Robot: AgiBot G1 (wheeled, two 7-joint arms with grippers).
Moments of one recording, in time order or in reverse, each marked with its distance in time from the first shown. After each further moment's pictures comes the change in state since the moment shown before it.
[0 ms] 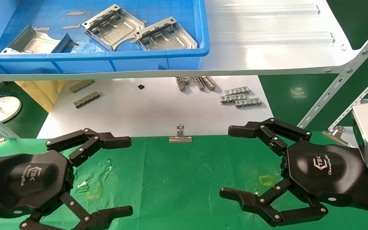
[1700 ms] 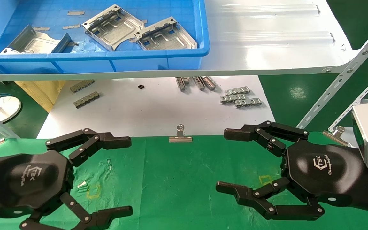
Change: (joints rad) left arm 0.000 0.000 0.000 0.000 0.000 0.000 0.000; right arm 0.000 0.000 0.000 0.000 0.000 0.000 0.000
